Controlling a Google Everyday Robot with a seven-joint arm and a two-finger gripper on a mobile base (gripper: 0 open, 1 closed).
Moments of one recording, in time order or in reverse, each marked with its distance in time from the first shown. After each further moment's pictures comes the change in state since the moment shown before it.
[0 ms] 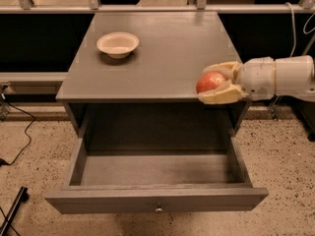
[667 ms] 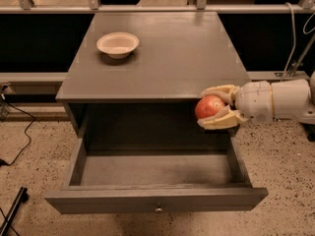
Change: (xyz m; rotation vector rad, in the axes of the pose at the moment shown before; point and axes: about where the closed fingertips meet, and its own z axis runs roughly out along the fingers) arm 0.035 0.048 0.009 -0.055 0.039 -0.069
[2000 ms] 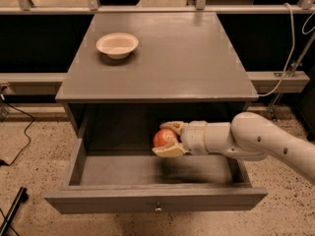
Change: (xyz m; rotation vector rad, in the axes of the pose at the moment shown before) arm 0.077 0.047 0.163 0.023 0.018 0.112
